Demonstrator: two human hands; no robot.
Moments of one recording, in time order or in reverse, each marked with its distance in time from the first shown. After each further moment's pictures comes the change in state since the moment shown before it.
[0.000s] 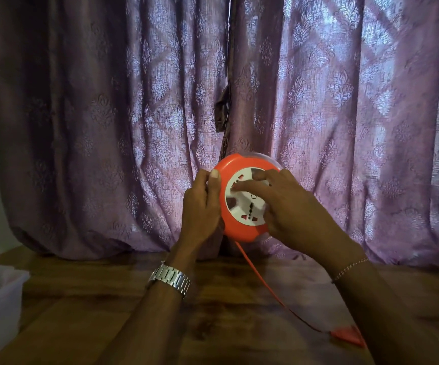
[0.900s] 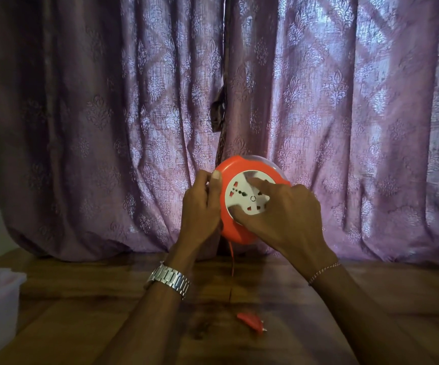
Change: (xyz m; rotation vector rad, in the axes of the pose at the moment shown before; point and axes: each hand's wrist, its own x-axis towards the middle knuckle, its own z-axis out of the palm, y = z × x) left_hand -0.002 0.002 0.004 0.014 -0.037 0.005; right_hand -0.001 -0.004 0.029 -0.126 0.436 0.250
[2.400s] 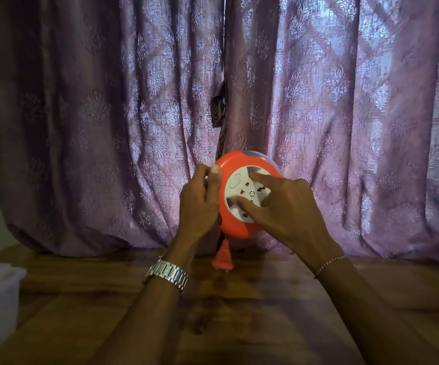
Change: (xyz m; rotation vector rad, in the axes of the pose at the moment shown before) left_hand 0.000 0.003 -0.005 -0.006 -0.001 -0.019; right_hand 0.005 0.007 -0.003 0.177 -0.132 -0.011
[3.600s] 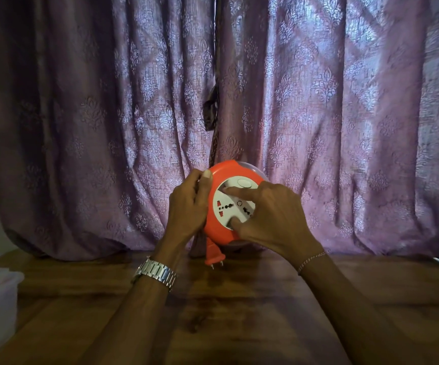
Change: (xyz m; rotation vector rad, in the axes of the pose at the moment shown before) left_hand 0.003 -0.001 -0.008 0.101 -0.066 -0.003; right_hand -0.003 0.007 0.007 -0.124 -0.052 -0.122
